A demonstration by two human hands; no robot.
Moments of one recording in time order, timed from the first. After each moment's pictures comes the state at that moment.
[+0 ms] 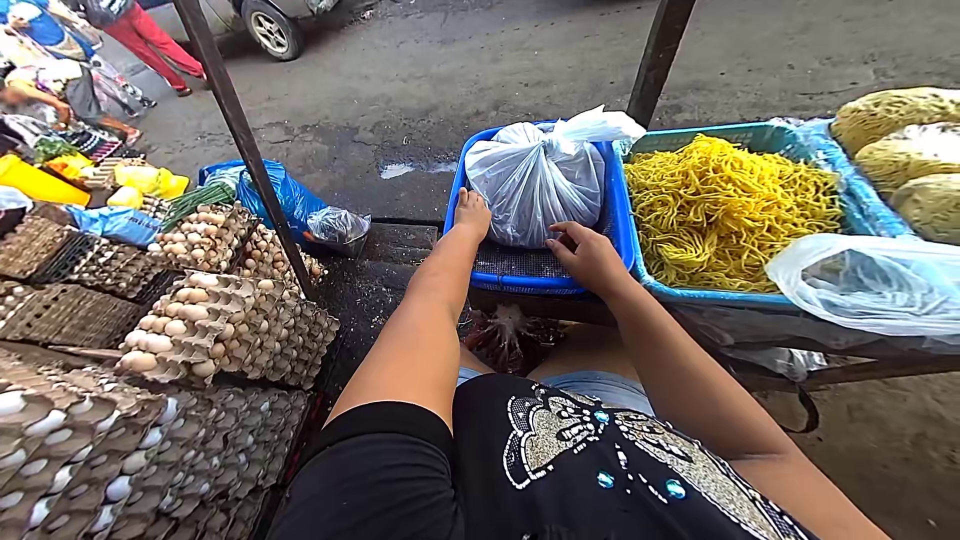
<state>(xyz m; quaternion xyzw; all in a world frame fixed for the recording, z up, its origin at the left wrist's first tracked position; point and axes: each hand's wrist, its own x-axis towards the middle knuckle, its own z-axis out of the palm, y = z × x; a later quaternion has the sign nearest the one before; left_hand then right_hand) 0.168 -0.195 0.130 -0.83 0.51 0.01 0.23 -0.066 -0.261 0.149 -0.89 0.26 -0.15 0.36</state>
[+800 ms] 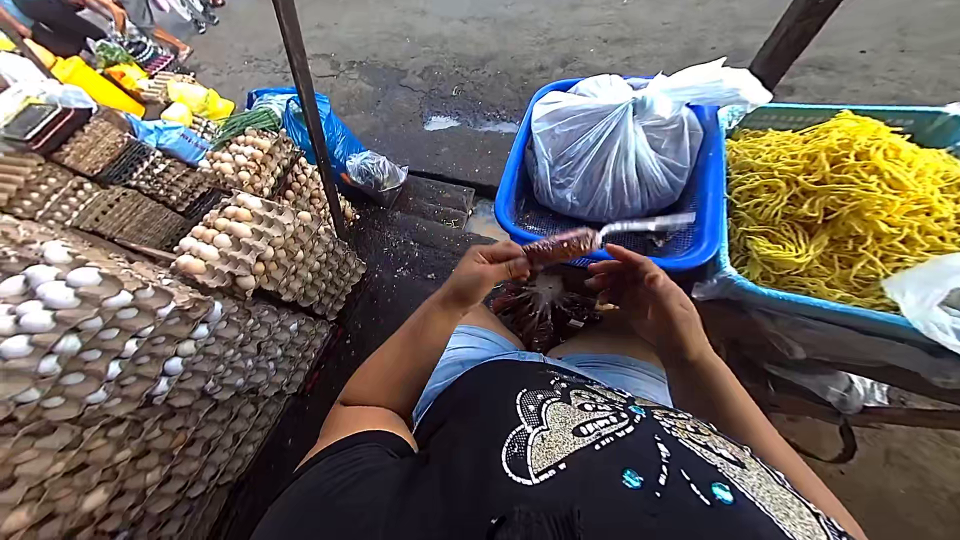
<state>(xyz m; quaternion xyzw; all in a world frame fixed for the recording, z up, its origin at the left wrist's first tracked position) 0.060 0.023 0.171 -0.54 0.34 0.38 -0.67 -0.129 -0.181 0.128 -0.64 0.04 -0.20 0.74</state>
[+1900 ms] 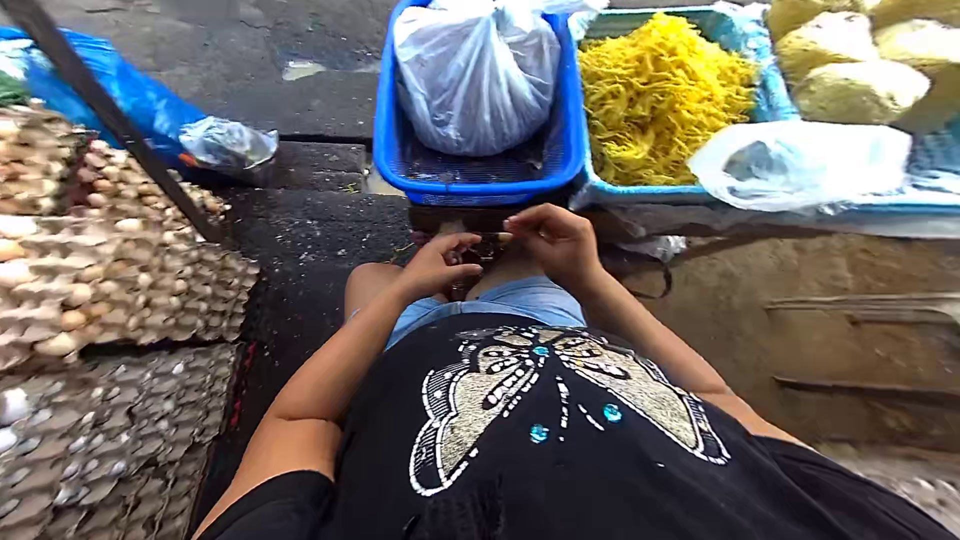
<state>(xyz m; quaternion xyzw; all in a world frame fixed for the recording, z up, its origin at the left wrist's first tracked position) 0.021 -0.014 0.099 -0.65 0.44 0.45 -0.42 -0.157 -0.173 0.130 -0.83 0.10 -0.33 0.44</state>
